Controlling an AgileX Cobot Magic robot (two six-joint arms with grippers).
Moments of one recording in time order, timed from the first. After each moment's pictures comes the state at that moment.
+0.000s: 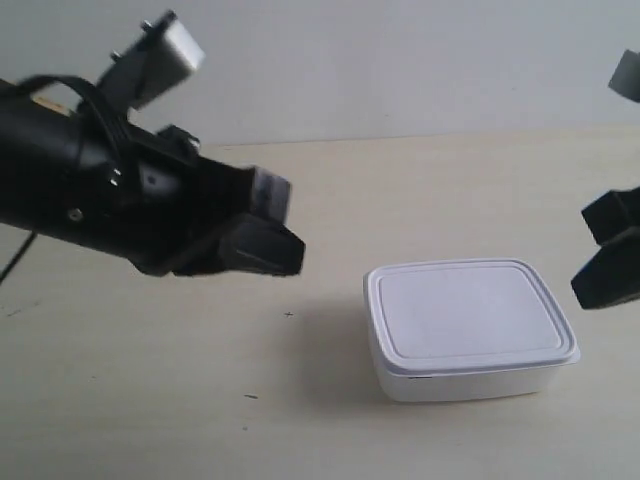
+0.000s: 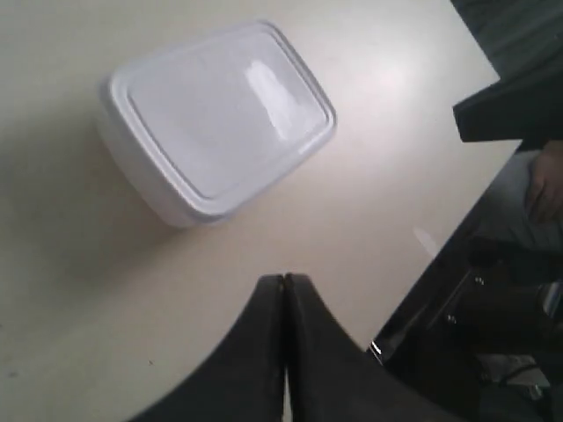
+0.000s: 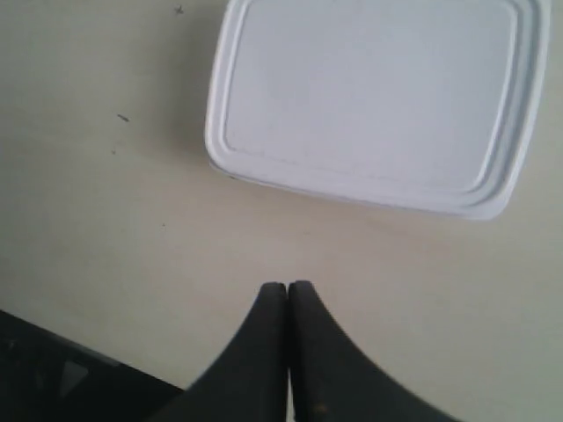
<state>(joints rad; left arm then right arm) -0.54 1.35 -0.96 -0.81 0.65 0.30 0.07 1.18 -0.89 0.47 1.14 -0.30</state>
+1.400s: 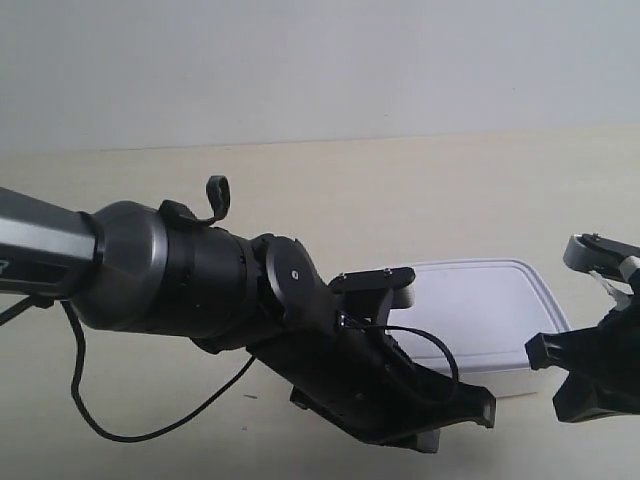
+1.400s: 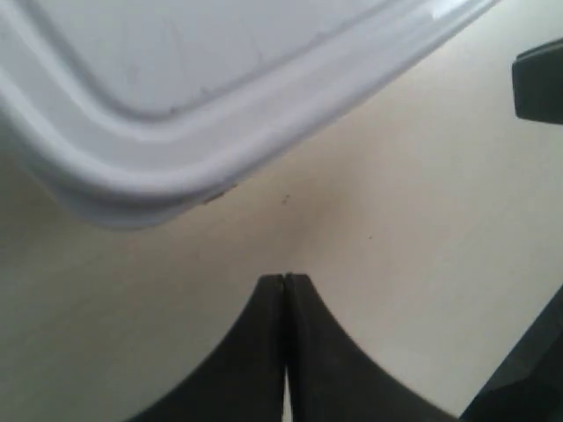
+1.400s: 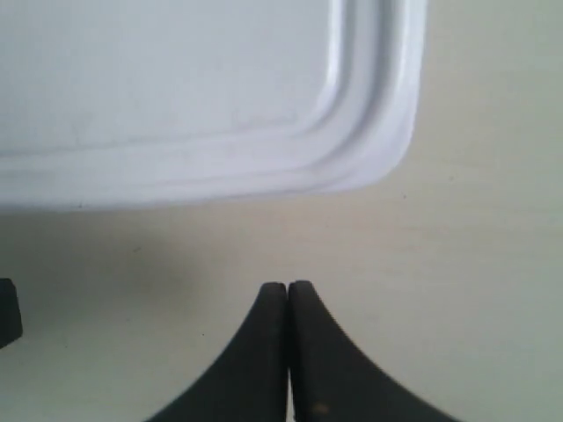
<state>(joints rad) -0.82 1.99 -1.12 -0.96 0.43 0.25 0.06 1.48 -0.56 0.51 0.67 -0.32</state>
